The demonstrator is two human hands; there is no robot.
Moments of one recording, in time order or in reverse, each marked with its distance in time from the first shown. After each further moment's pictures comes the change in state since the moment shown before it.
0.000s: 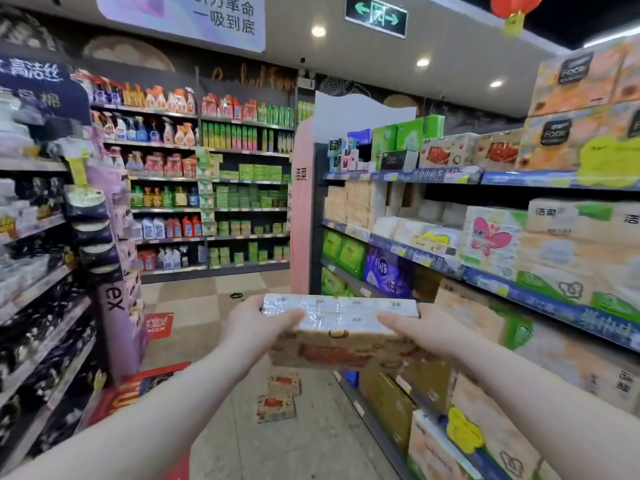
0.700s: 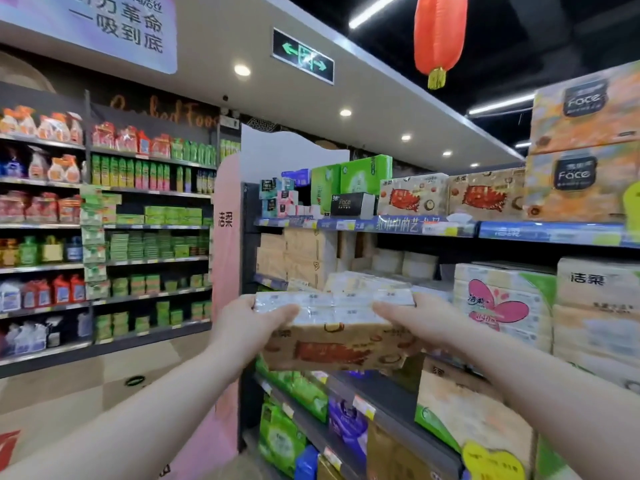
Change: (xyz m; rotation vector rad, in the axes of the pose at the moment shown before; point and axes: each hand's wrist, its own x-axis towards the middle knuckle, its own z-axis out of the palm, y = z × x) left_hand 0.371 0.056 0.112 0.006 -0.102 0.243; right_hand 0.314 -0.055 -0.077 -0.210 0.349 0.111
